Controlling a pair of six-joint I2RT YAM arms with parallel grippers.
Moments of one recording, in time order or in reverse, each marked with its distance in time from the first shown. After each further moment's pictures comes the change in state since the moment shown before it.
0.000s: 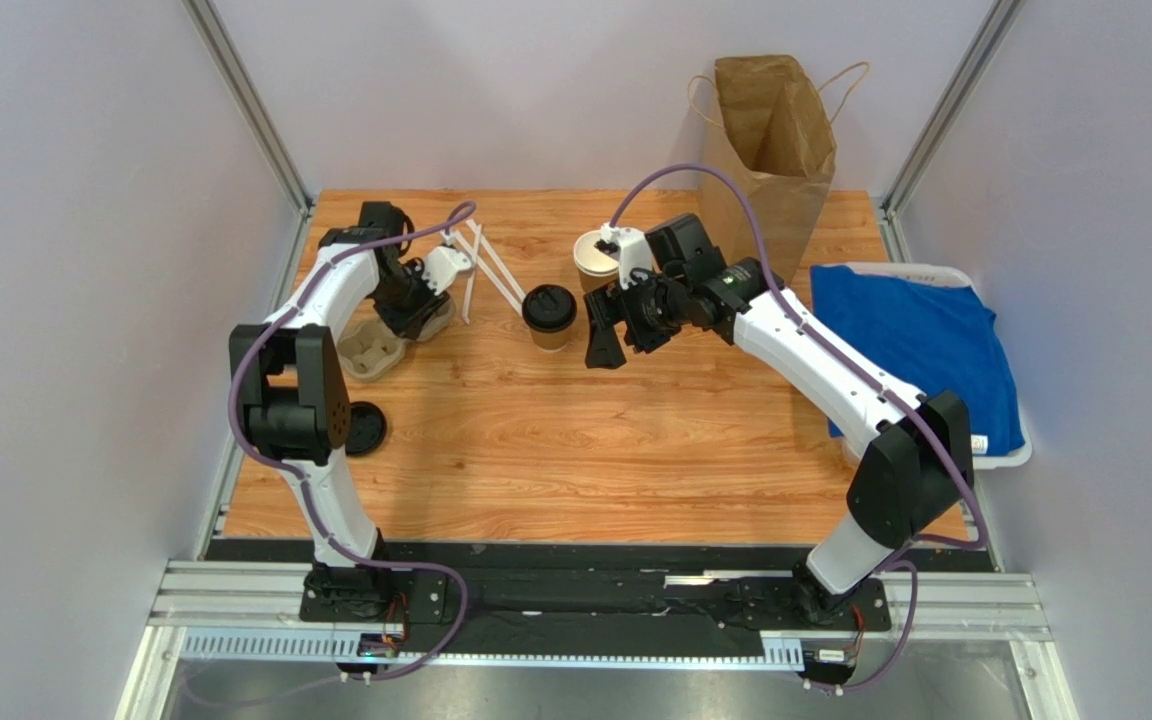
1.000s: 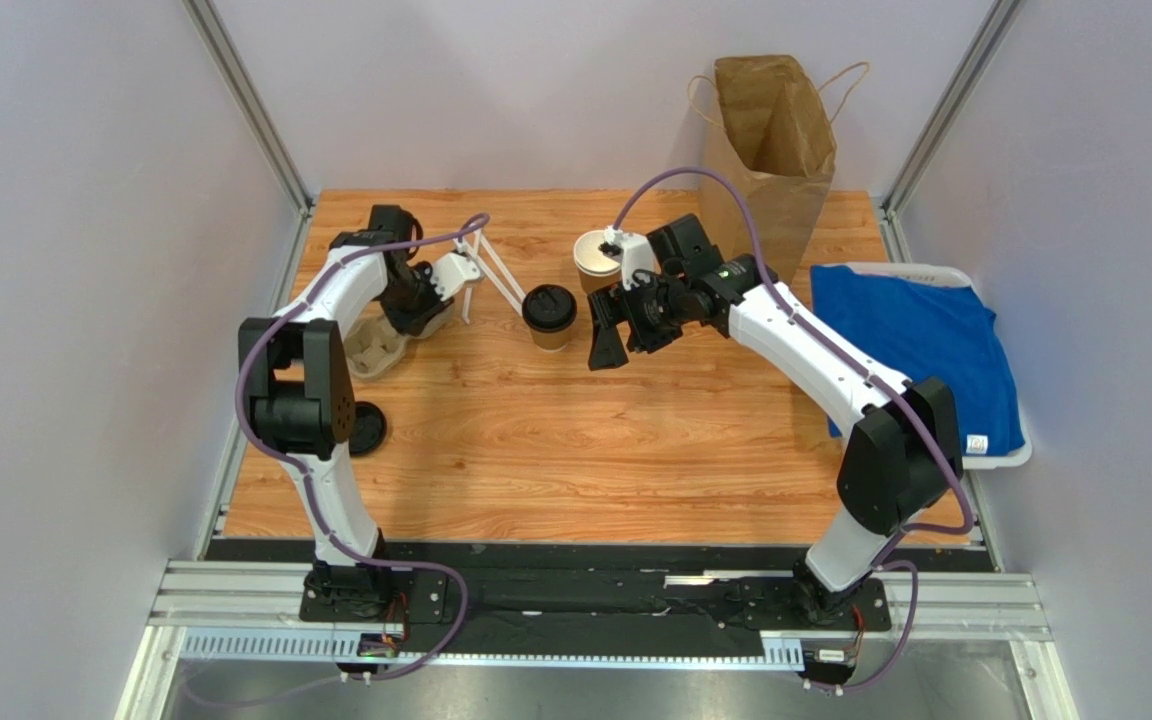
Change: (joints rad) left arm -0.018 0.034 -0.012 0.060 -0.022 0.111; right arm -0.034 0.049 0.000 -0.012 -0.046 0.011
